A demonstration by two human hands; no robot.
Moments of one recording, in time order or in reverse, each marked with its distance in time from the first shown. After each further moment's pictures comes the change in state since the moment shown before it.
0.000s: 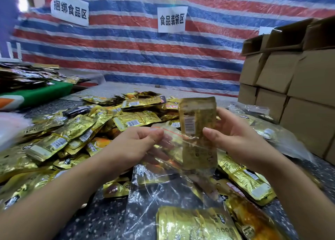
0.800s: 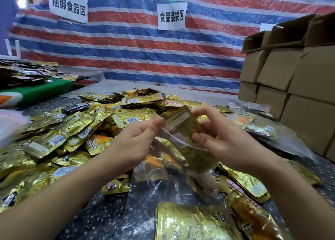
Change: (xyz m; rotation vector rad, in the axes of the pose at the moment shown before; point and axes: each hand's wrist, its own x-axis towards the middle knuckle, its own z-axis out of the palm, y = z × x) left_hand -0.006 0.010 0.014 0.065 0.063 0.213; right_hand -0.003 -0.013 0.018 -0.409 -0.049 0.035
